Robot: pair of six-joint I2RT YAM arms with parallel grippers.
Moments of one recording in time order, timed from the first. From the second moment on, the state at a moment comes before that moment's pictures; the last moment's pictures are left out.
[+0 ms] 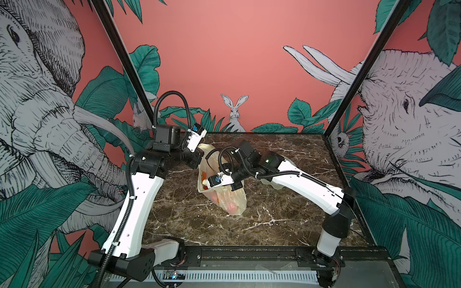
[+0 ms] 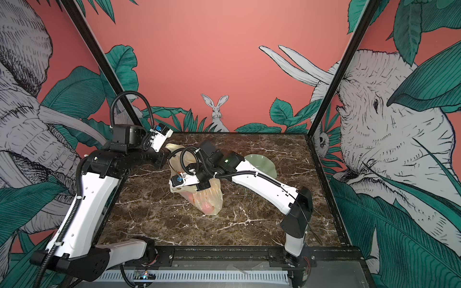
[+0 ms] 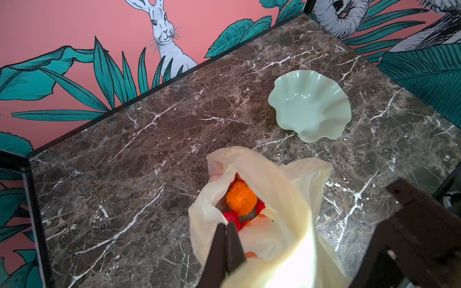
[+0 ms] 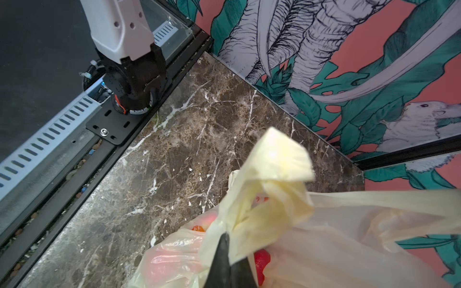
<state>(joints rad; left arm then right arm) -0.26 1.23 1.60 -1.08 0.31 0.28 0.98 1.79 1.85 -0.84 -0.51 -1.03</state>
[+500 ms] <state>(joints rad) -0.12 1.47 1.99 -1.03 -0.09 0.18 0.79 1.75 1.95 -0.72 -0.37 -1.05</state>
